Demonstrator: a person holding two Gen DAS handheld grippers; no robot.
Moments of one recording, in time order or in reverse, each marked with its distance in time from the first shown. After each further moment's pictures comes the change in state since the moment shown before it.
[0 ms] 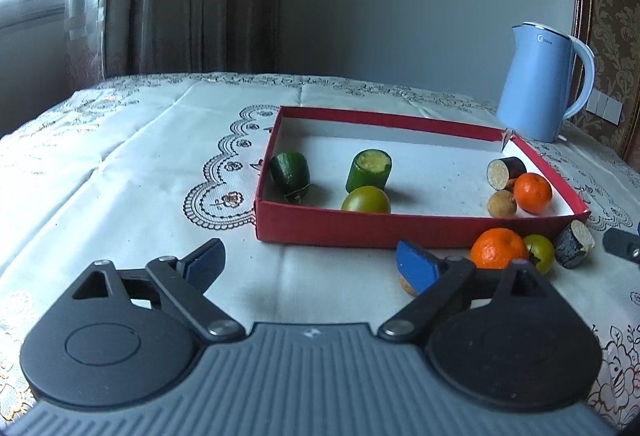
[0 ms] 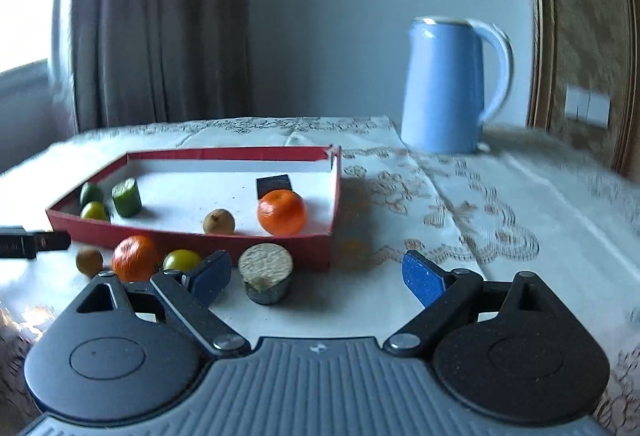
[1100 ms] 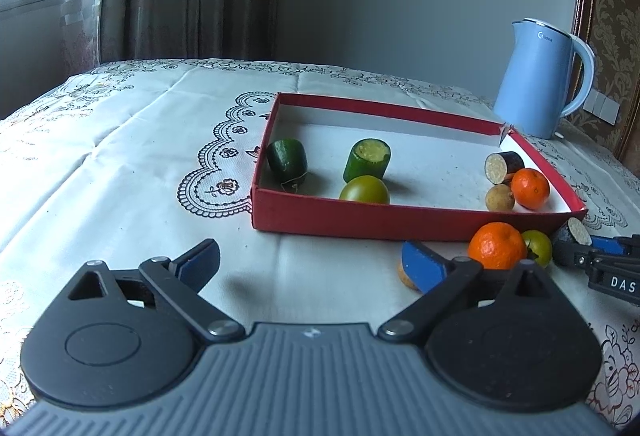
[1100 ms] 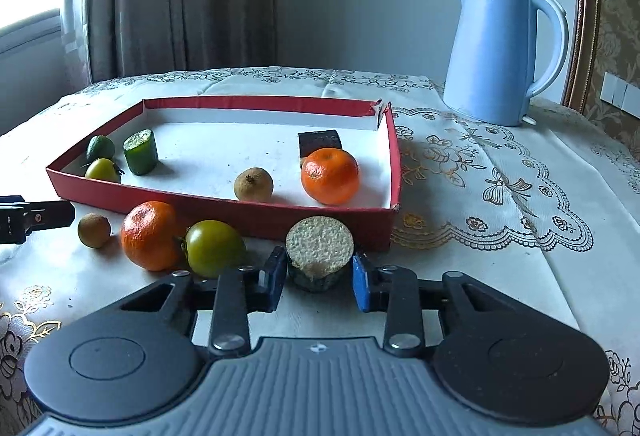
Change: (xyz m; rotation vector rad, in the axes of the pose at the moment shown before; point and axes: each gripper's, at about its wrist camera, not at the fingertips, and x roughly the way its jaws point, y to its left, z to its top) left arm 0.005 0.002 0.000 -0.020 0.030 -0.019; right arm 0.041 0.025 0.001 -0.034 0.151 0.057
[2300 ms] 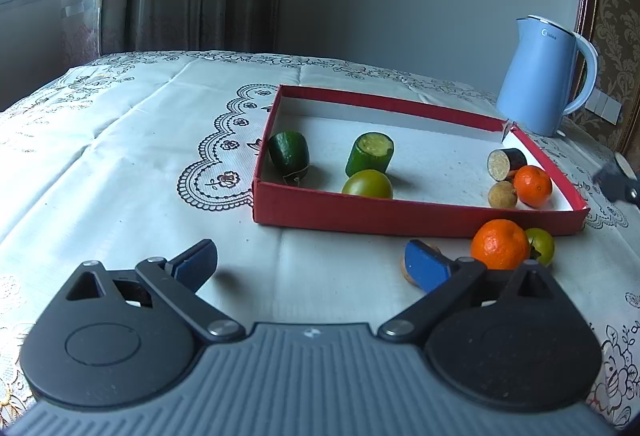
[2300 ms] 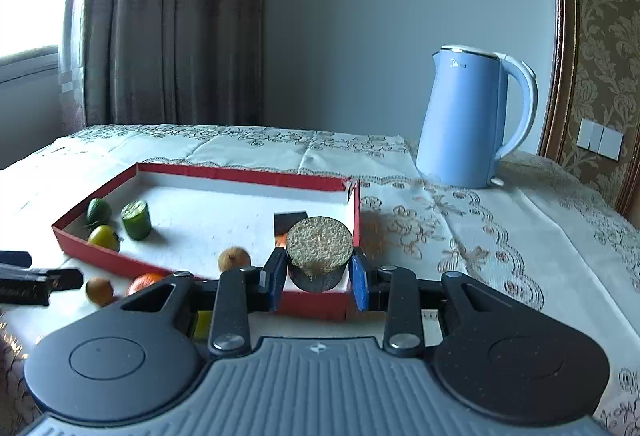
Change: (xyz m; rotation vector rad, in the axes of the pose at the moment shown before) left arm 0.002 0.000 -0.001 -0.010 0.020 0.000; right arm -0.038 -0.013 0.034 -0.020 -0.146 -0.048
